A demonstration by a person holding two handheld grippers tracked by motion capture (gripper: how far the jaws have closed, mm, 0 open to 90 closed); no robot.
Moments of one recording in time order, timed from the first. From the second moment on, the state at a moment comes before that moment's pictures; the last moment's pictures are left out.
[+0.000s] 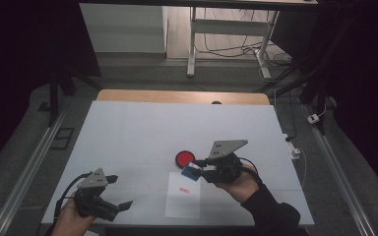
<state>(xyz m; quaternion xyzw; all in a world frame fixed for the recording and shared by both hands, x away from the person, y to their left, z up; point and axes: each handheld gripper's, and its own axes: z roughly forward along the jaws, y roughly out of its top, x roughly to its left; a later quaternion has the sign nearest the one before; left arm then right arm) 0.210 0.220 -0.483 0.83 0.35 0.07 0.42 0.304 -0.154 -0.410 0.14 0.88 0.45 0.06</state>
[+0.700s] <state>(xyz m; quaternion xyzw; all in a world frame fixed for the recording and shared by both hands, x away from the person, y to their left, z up) 0.206 0.225 -0.481 0.84 0.37 0.09 0.40 0.331 -0.189 -0.422 0.21 0.88 0.42 0.11</state>
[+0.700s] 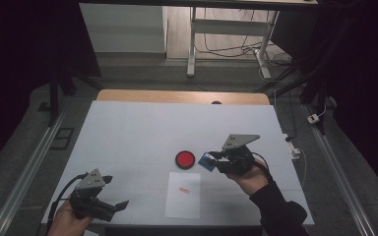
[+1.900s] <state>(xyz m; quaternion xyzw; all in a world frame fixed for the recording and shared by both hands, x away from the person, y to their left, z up) 0.205 0.225 -0.481 0.84 0.37 0.10 0.39 0.369 -0.226 -0.449 0.30 0.87 0.35 0.17</state>
